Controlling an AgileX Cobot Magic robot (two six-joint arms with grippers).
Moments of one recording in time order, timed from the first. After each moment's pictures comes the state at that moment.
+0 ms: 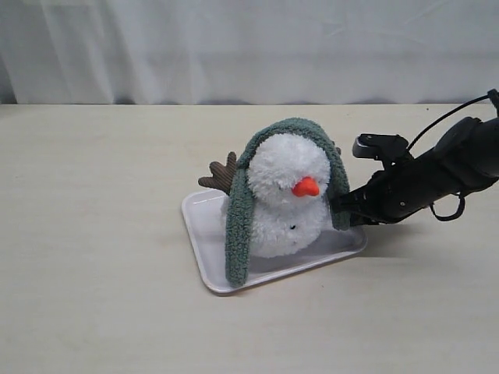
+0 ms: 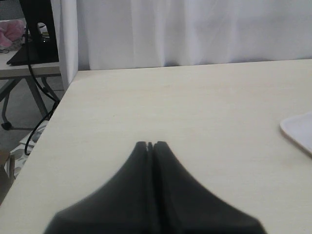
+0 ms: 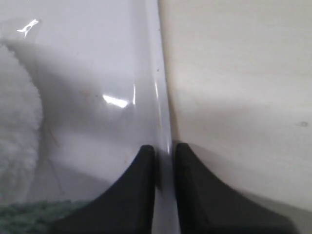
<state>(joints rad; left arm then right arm) 0.01 0.00 0.00 0.04 0.32 0.03 0.09 2.02 -1.05 0.73 0.42 -0.73</state>
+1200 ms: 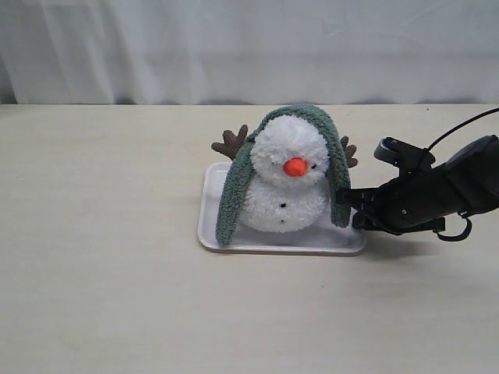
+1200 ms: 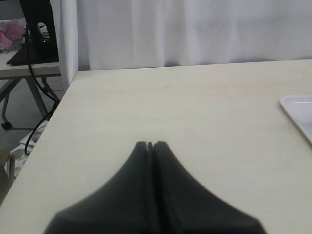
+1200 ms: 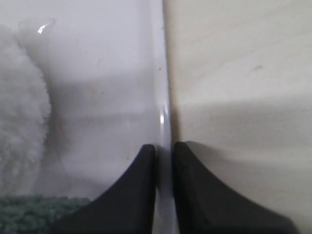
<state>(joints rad) 0.01 0.00 0.00 0.04 0.32 0.03 0.09 1.99 -0.91 0.97 0.28 -0.65</state>
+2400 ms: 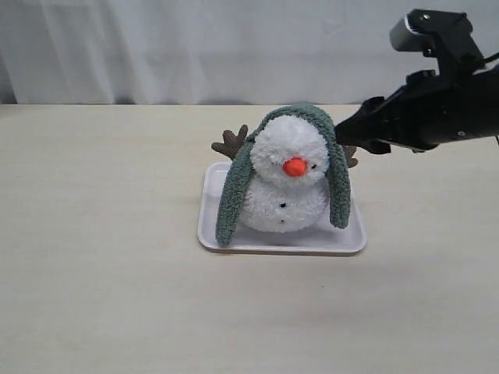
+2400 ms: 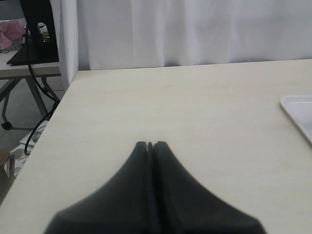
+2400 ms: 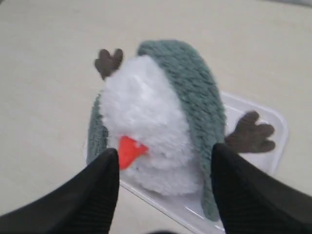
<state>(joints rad) 0.01 0.00 0.00 0.04 0.32 0.03 0.22 1.39 -0.97 0.69 0.53 -0.68</state>
